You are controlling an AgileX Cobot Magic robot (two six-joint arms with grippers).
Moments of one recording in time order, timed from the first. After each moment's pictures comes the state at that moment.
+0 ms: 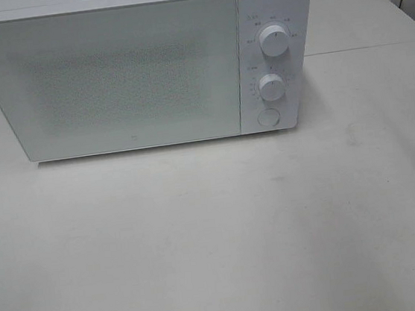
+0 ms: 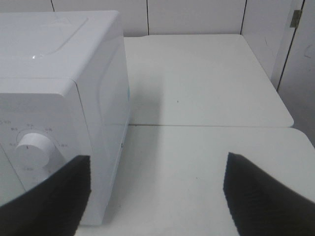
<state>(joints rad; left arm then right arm) 0.05 0.00 -0.50 -0.07 1.05 0.05 0.06 1.00 -0.55 -0.02 -0.21 0.05</state>
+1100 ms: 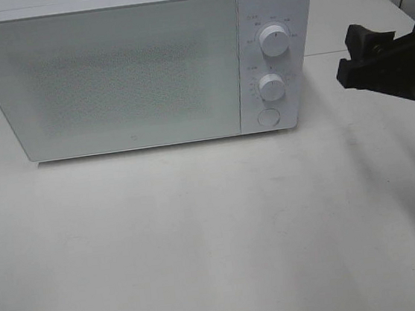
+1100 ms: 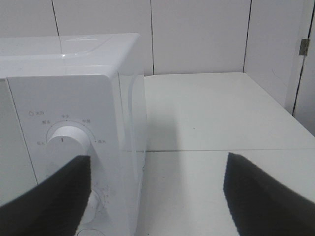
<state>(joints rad) 0.05 0.00 -0.50 -0.07 1.05 0.05 0.53 1.35 -0.30 0.61 -1.11 -0.31</state>
